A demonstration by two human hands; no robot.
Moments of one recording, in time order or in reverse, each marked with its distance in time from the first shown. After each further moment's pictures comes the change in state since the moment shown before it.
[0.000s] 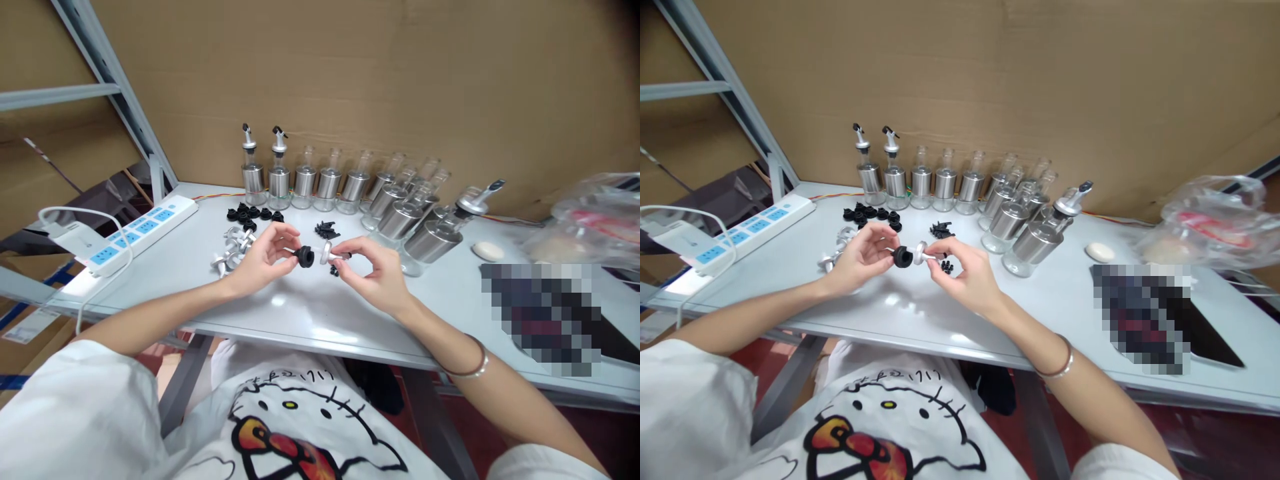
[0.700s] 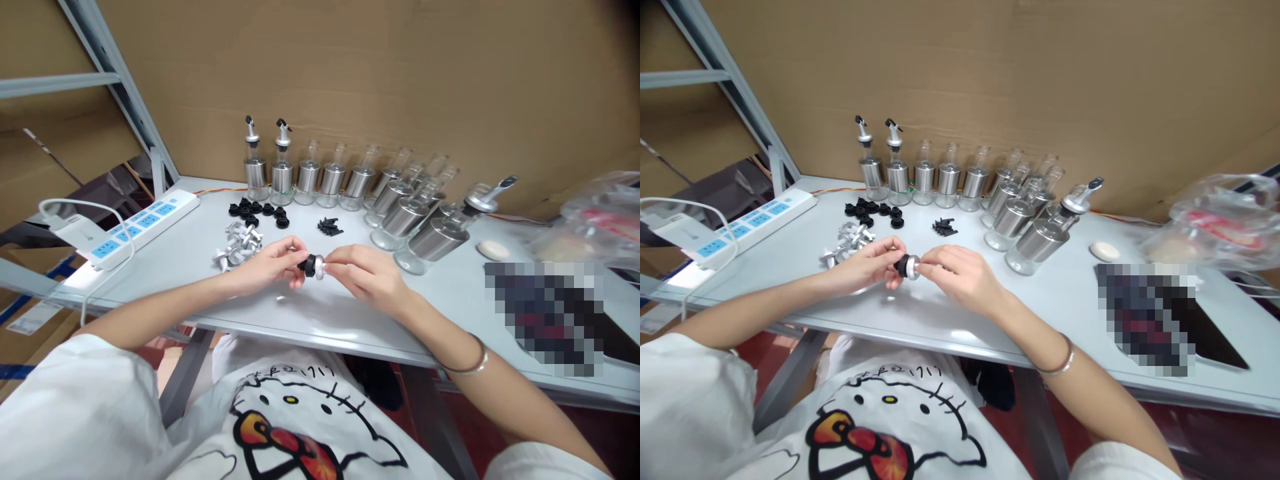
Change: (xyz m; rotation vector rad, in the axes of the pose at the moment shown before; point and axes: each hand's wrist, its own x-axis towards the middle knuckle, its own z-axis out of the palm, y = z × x) left_hand 0.000 0.010 0.005 -0.390 -0.234 -0.490; right_hand 0.001 0.013 0.000 -0.278 -0.117 -0.590
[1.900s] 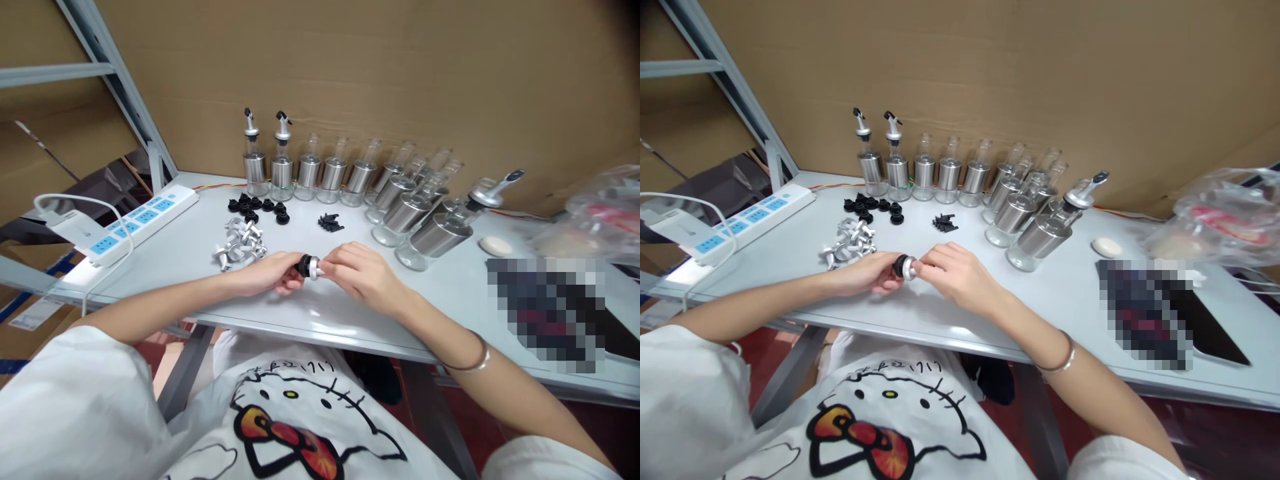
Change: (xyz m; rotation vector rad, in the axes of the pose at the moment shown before) left_hand 0.001 -0.004 0.006 0.219 -0.018 -0.221; right_hand 0.000 -0.005 0.003 0.108 -0.193 0.125
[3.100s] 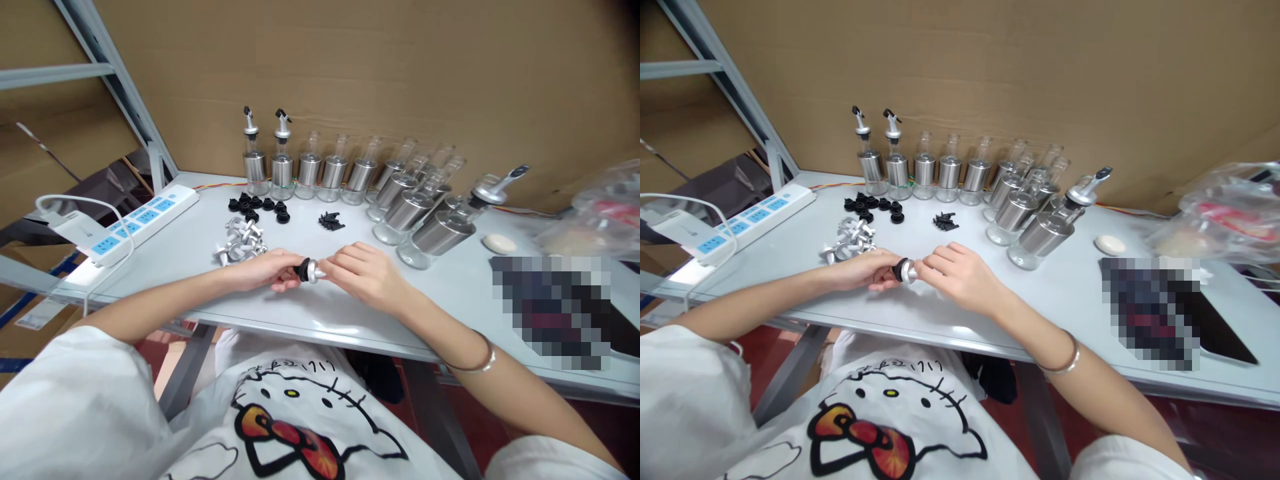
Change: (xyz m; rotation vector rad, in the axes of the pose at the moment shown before) left_hand -0.002 0.003 -0.008 0.061 -0.050 -0.020; right_hand -0.002 -0.001 -0.002 -0.232 -0.041 -0.084
